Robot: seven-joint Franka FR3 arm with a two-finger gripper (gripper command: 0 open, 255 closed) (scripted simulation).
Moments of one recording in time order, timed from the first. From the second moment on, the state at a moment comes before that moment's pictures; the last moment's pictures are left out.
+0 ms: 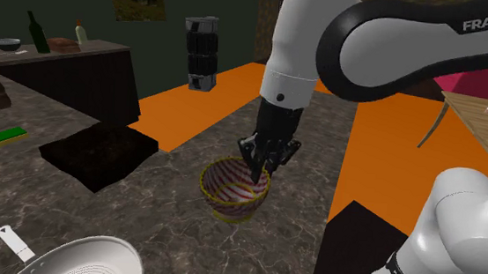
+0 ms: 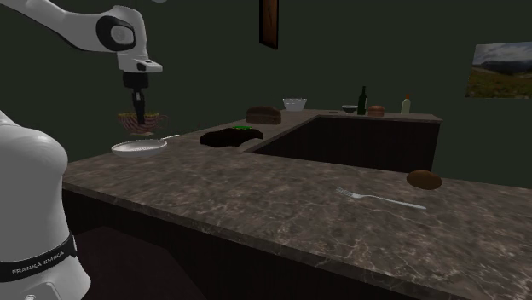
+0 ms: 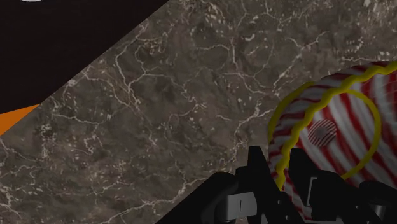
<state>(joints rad) 0.32 -0.56 0.30 -2.43 0.28 1.97 0.76</state>
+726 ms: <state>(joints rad) 0.41 -0.50 0.54 -2.34 0.34 2.00 1.04</state>
